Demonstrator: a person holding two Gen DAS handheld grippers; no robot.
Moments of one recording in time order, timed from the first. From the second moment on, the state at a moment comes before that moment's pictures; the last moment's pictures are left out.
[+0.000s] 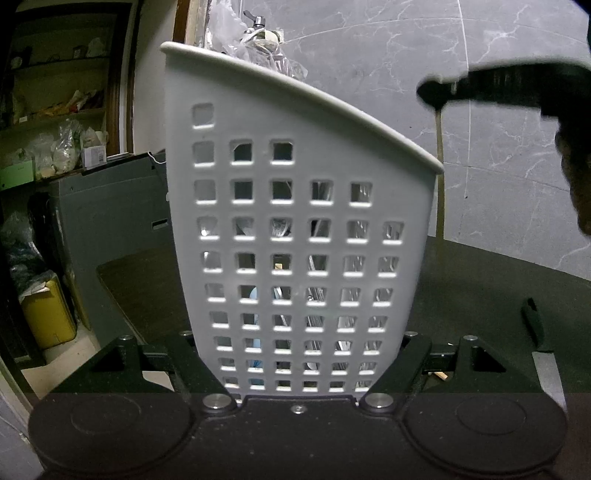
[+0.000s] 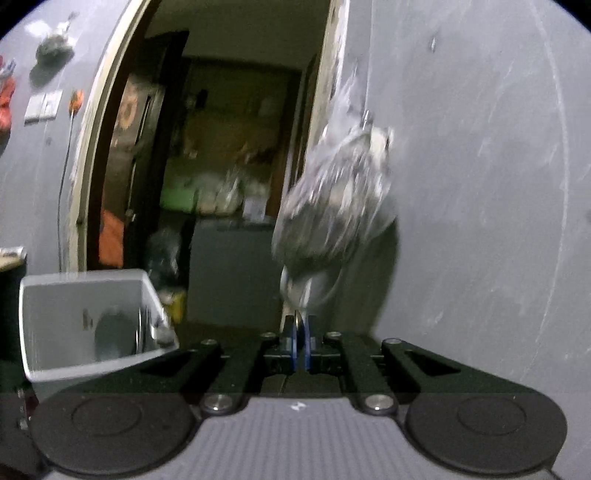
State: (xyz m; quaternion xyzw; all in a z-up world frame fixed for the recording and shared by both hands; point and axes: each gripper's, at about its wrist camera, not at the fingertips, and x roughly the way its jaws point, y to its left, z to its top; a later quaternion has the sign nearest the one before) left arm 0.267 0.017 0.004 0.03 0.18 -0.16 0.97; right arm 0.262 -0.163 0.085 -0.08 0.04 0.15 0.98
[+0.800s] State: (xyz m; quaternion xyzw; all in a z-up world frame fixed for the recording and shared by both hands) left arm 0.266 0.017 0.003 0.03 0.18 -0.16 0.97; right arm 0.195 -0.081 0.143 -0.11 -0.17 0.24 0.95
